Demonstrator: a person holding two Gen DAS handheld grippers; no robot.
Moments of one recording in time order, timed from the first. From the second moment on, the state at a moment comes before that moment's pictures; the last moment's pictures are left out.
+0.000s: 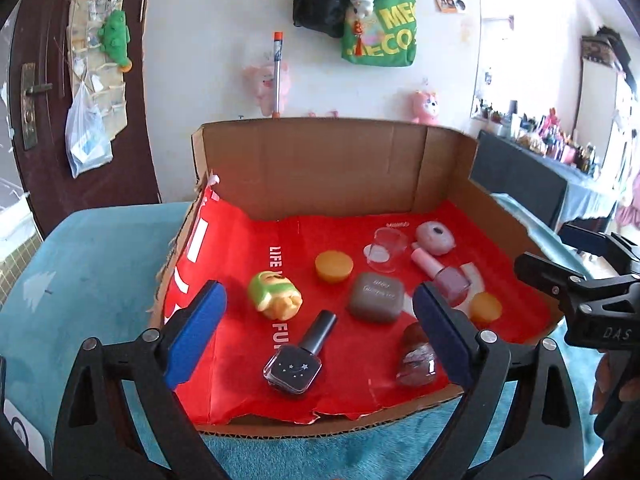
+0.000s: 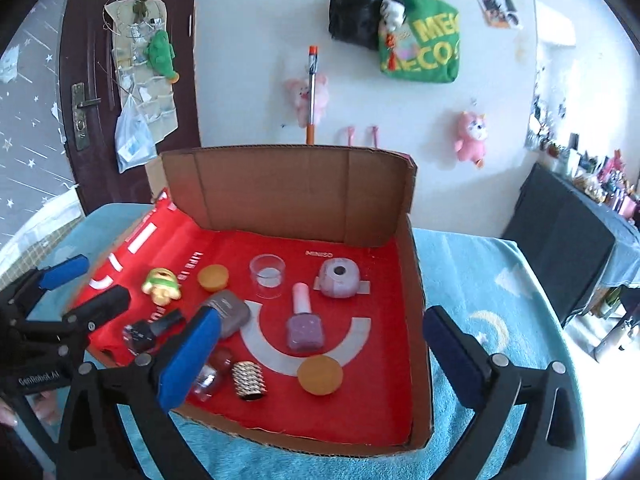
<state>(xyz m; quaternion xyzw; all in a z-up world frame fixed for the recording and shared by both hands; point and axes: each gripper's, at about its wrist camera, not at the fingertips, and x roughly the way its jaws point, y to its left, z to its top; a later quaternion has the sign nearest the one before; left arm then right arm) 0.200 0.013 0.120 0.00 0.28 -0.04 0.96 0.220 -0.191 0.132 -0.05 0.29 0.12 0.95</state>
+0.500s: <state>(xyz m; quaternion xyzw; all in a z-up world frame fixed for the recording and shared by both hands) 0.209 0.005 0.087 0.00 0.29 -0.03 0.96 0.226 -0.187 0.091 -0.04 0.27 0.11 0.95</state>
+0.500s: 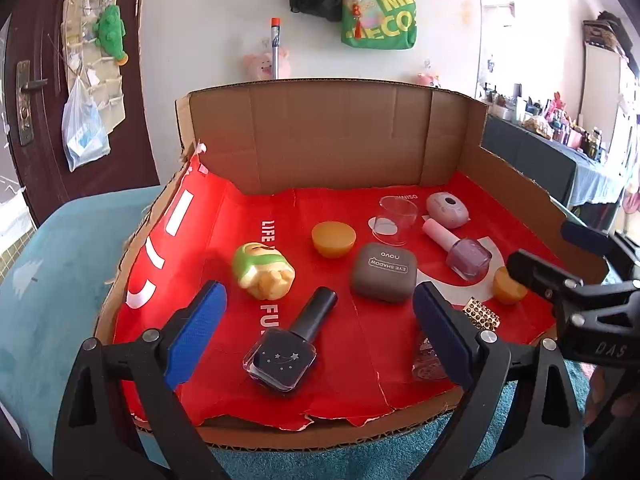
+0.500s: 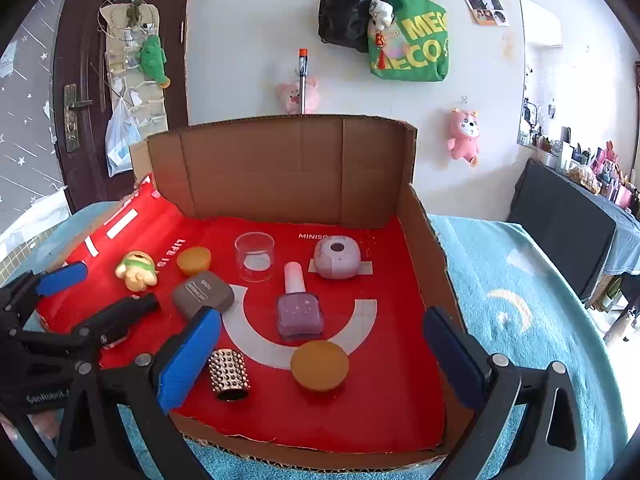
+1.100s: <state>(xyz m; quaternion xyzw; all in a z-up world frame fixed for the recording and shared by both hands) 0.209 0.014 0.082 -0.01 0.31 -0.02 0.95 0.228 -0.180 0.082 -0.06 0.28 0.10 0.95</state>
